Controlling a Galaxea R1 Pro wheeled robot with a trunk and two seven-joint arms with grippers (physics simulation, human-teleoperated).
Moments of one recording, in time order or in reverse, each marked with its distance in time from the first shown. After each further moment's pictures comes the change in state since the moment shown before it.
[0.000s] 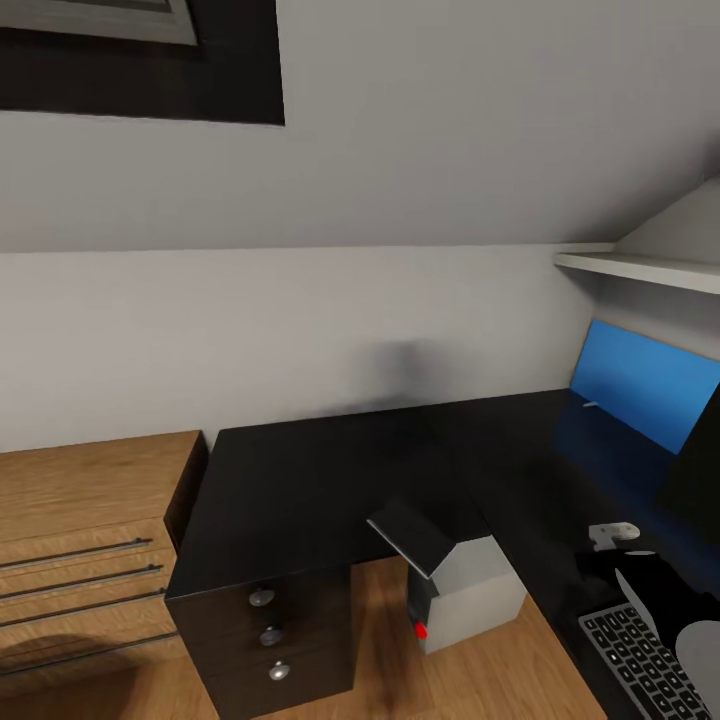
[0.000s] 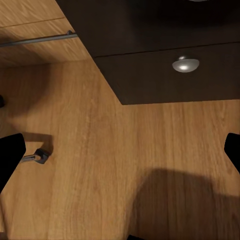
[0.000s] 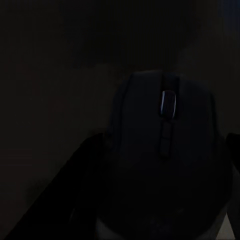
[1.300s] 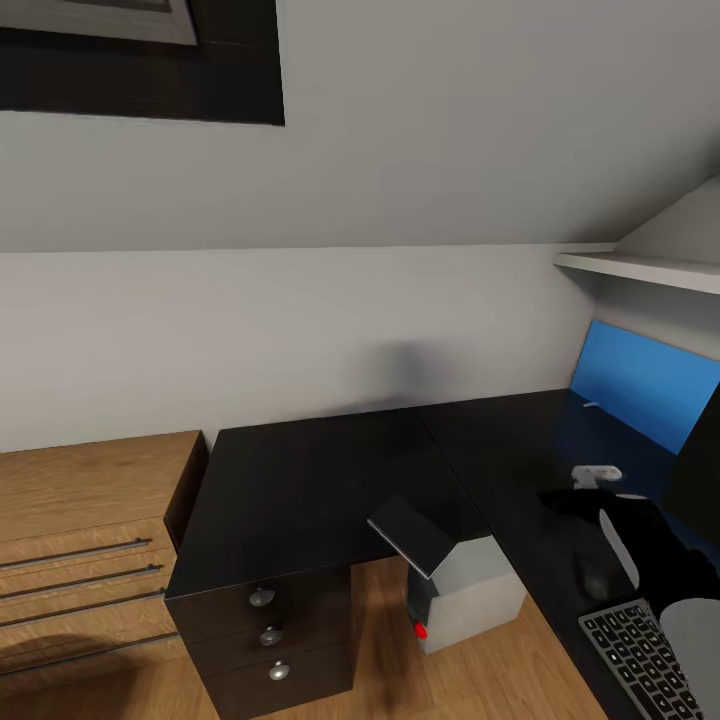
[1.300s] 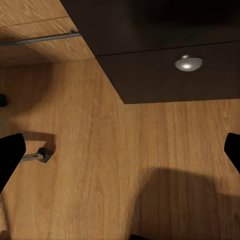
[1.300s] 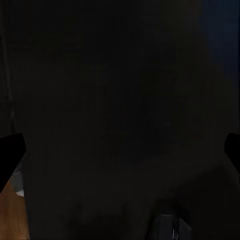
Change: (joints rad) left arm 0.000 0.000 0.002 0.003 -0.001 0.001 0.007; right arm 0.008 0.039 -0.036 -0.398 -0.132 0.204 0.005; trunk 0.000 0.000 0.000
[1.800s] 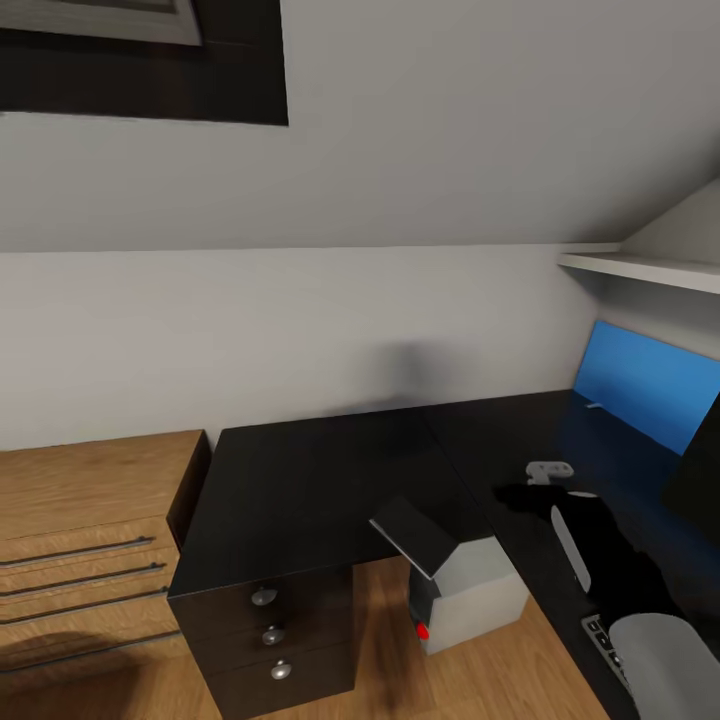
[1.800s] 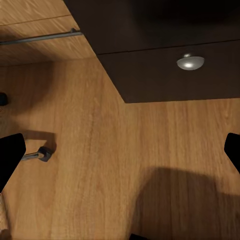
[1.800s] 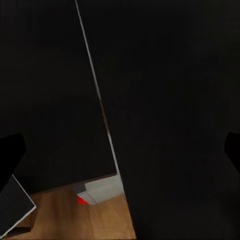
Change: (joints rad) left arm 0.000 0.000 -0.001 0.002 -0.001 0.000 -0.002; right arm 0.060 0.160 -0.002 -0.187 -0.004 0.090 -0.036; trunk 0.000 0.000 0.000
